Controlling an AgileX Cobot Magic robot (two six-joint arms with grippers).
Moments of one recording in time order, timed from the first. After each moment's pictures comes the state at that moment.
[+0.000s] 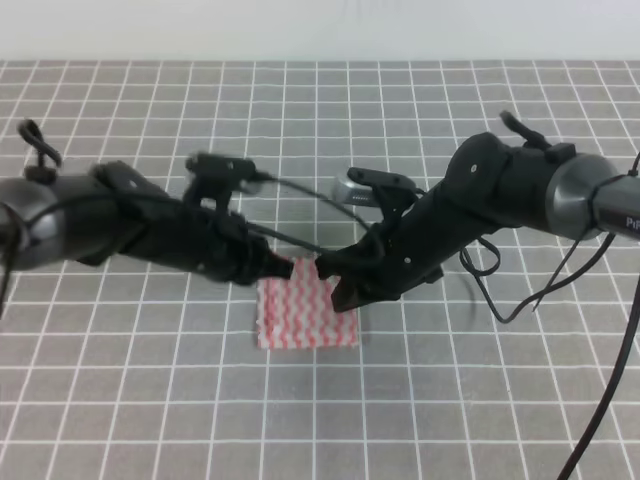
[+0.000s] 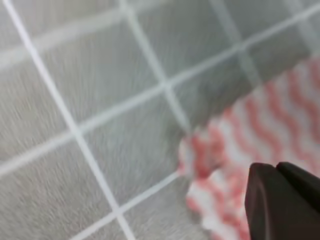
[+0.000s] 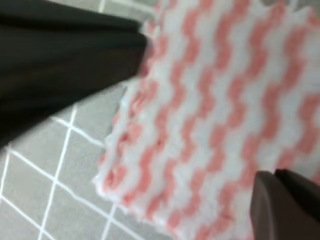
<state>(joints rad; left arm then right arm) -0.37 1.88 -1.14 -0.91 0.45 0.92 0.50 2.07 -1.47 0.69 0.78 -0.25</state>
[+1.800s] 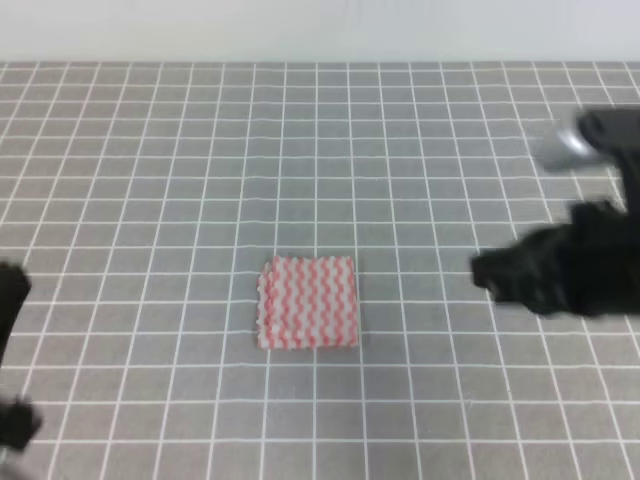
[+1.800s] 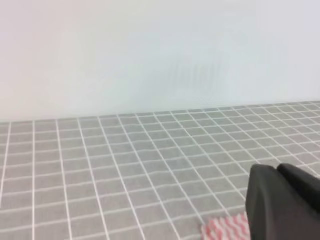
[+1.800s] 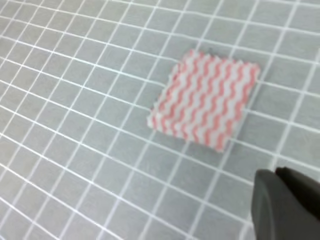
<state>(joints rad) -0.37 0.50 -0.36 -0.92 0.02 0.86 0.48 1.17 -0.91 0.51 0.59 -0.18</state>
